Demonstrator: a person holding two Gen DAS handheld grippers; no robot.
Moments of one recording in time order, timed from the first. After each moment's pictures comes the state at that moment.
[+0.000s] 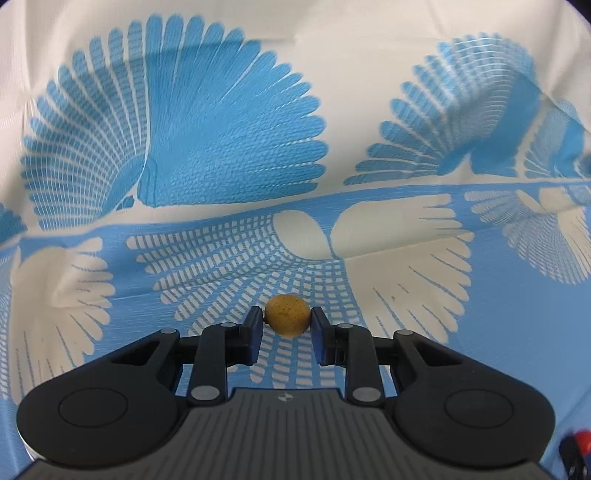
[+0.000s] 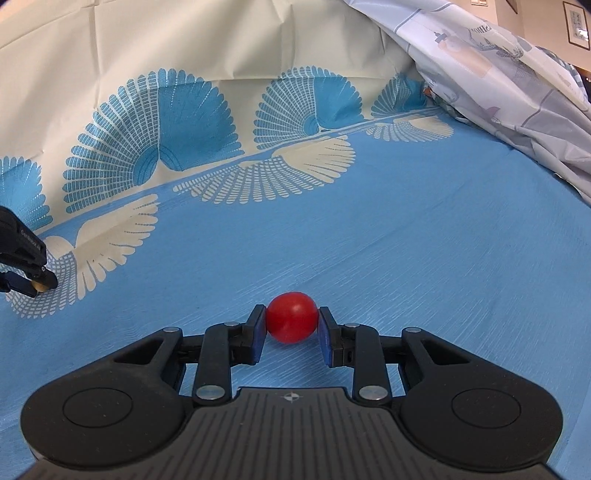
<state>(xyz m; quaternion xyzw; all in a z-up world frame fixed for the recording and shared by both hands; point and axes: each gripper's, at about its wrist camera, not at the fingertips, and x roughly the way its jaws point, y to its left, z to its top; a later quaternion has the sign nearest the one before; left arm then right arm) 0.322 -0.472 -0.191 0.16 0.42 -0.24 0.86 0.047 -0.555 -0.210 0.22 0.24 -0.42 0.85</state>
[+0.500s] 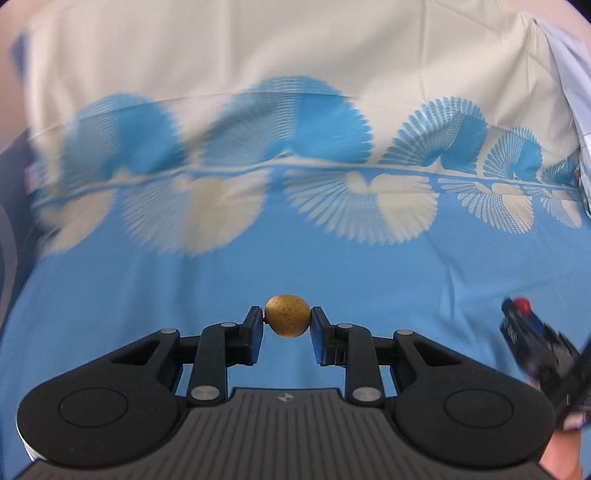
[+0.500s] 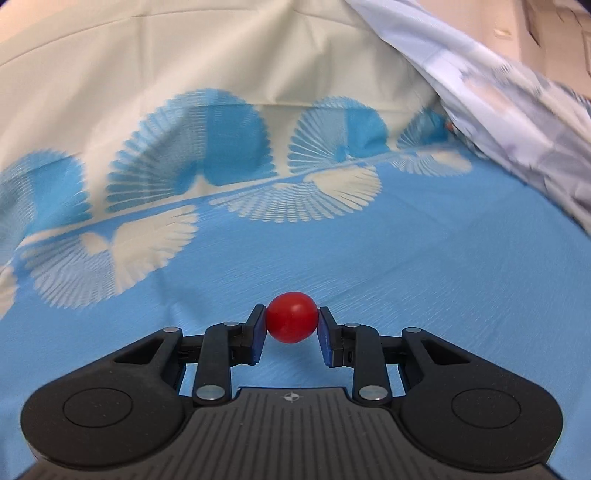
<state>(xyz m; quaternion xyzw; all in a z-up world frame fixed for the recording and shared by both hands) 0.154 -0.262 -0.074 0.11 0.41 -0.20 0.88 0.037 -0.502 -0.184 0.16 0.23 -0.38 0.88</state>
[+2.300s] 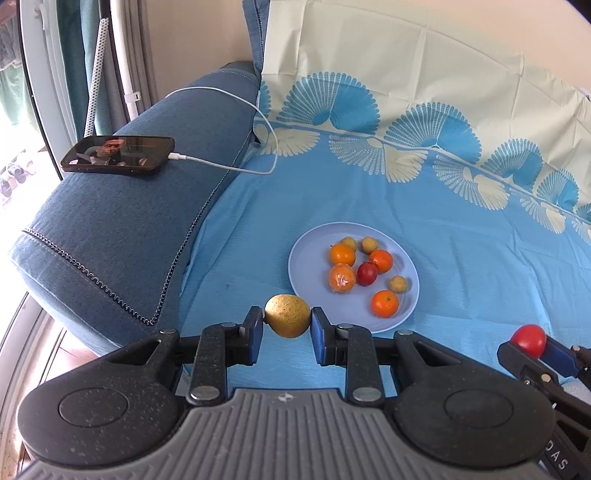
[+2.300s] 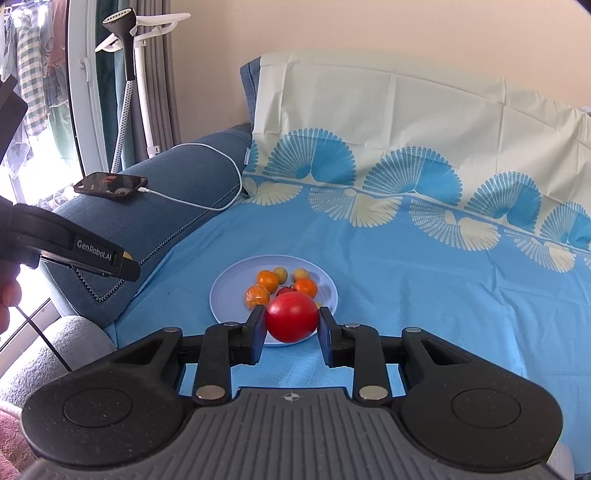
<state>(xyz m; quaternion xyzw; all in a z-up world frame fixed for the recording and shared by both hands) -0.023 0.057 -0.012 0.04 0.41 -0.08 0.91 -0.138 -0.137 -0.017 0.02 0.29 0.00 0.96</state>
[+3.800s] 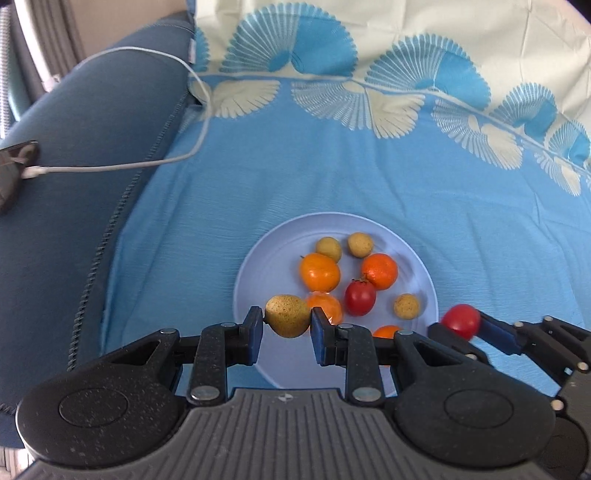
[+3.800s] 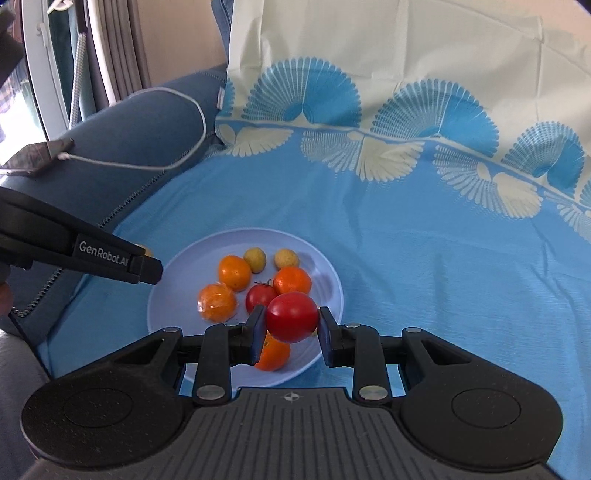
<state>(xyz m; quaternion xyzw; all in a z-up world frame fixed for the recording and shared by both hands) 0.116 -0.017 -0.093 0.08 0.49 -0.13 0.86 0.024 -0.159 -0.102 0.04 0.38 0.00 0.92</state>
